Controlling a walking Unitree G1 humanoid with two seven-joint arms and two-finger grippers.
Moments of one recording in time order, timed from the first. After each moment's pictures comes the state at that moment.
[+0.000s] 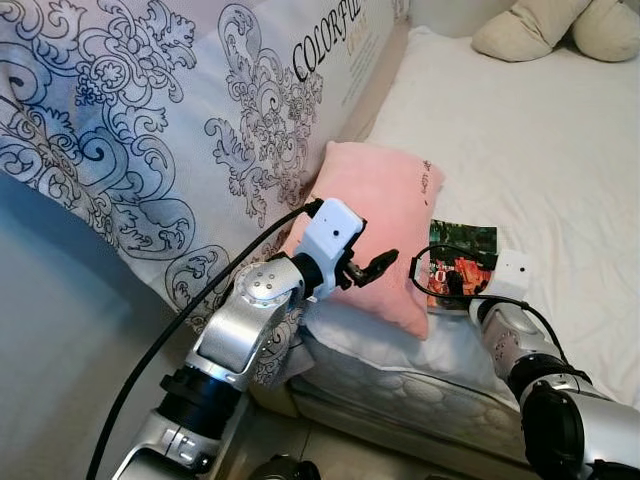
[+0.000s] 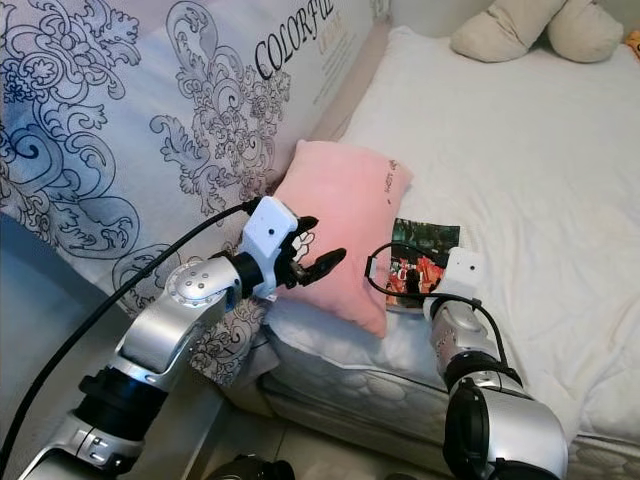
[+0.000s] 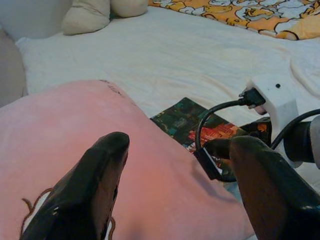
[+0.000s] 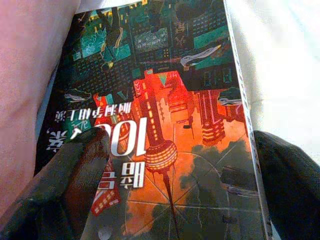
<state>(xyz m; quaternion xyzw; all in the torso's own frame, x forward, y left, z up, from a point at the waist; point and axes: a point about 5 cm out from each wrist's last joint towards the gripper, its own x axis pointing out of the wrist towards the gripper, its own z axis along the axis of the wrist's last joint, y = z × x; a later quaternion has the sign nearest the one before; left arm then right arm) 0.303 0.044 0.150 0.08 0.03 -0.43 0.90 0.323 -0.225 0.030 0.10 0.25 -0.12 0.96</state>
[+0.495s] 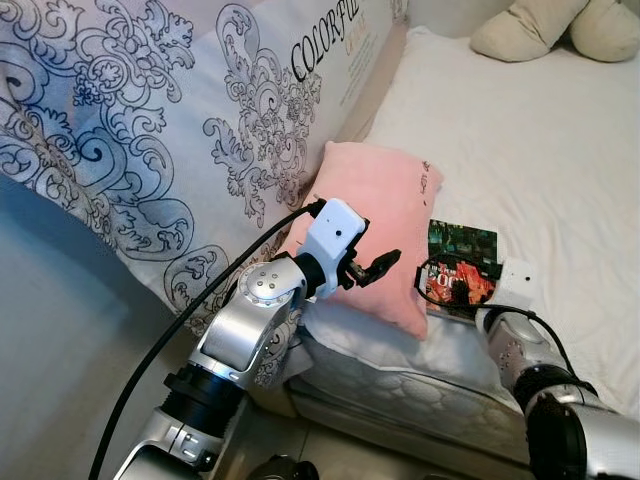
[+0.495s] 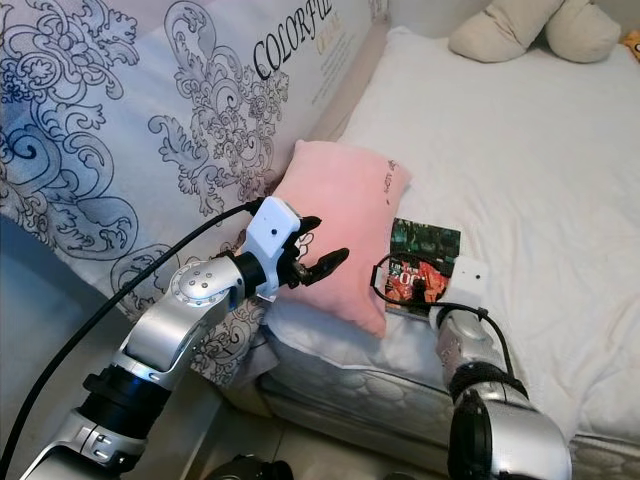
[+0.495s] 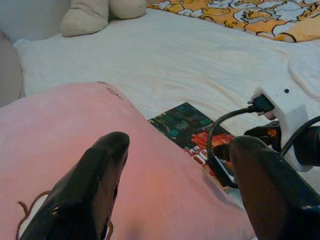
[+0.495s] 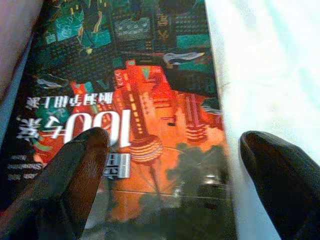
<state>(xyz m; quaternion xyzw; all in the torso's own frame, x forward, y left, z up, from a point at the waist) 0.304 0.043 0.149 0.08 0.03 -0.43 0.90 0.310 -0.237 0.021 0.07 0.26 -0.13 0.95</state>
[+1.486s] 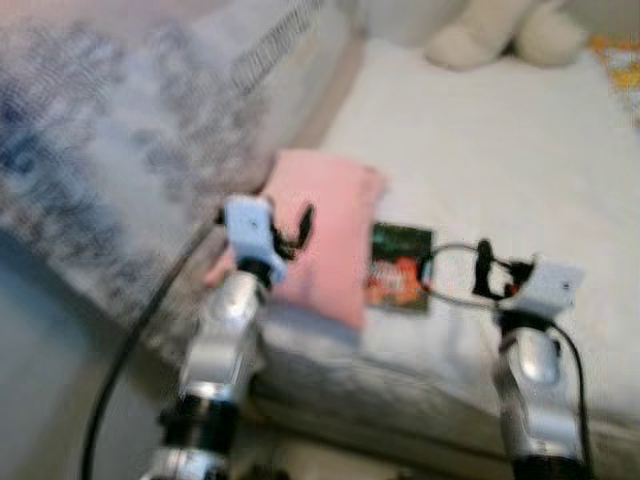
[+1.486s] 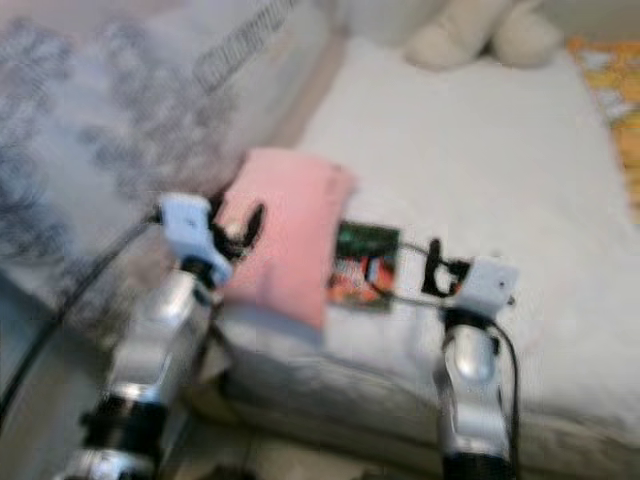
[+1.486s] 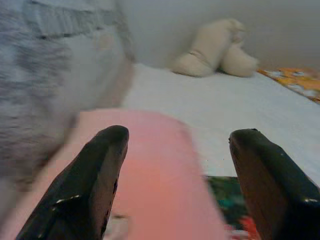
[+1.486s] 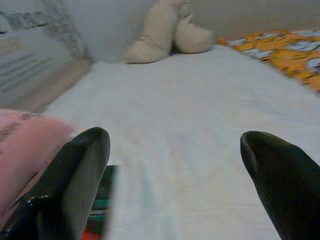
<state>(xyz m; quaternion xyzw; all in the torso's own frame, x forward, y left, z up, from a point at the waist) 0.314 0.100 0.131 -0.07 -0.03 -0.14 0.99 0.271 -0.211 0.088 0.03 -0.03 -0.14 0.99</state>
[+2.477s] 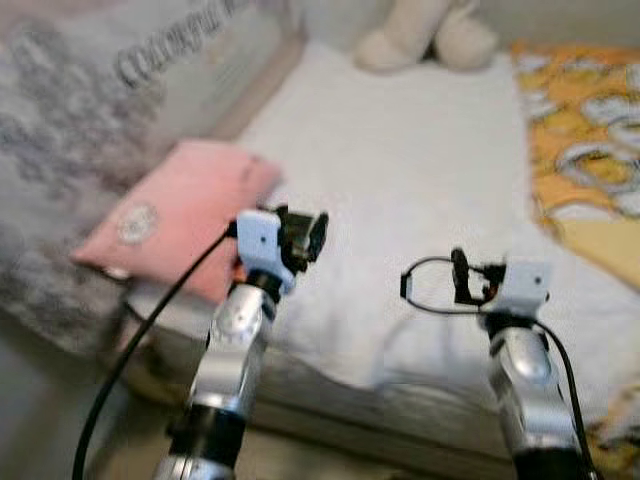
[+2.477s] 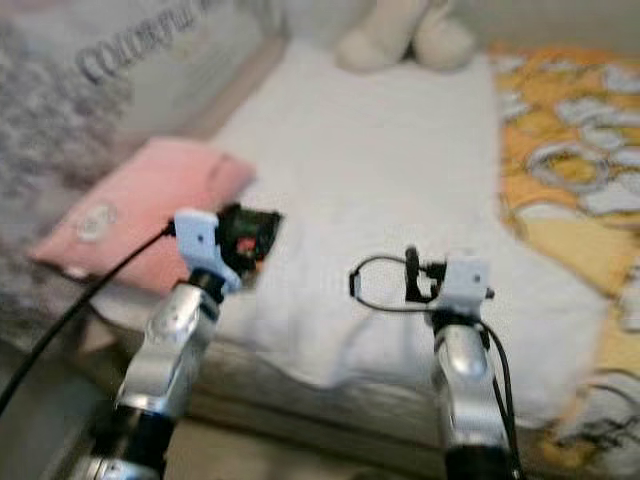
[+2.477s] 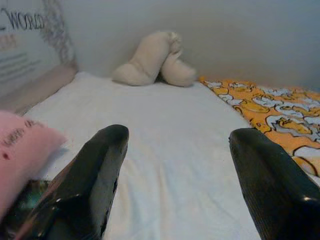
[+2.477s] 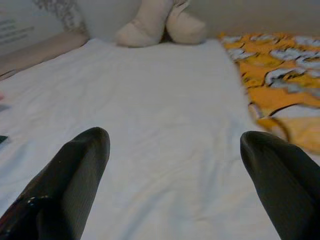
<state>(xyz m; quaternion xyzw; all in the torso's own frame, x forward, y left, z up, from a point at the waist) 0.305 0.093 0.120 -0.07 -0.06 -0.18 0.98 0.279 -0.198 0.075 0.00 0.01 -0.06 1.00</state>
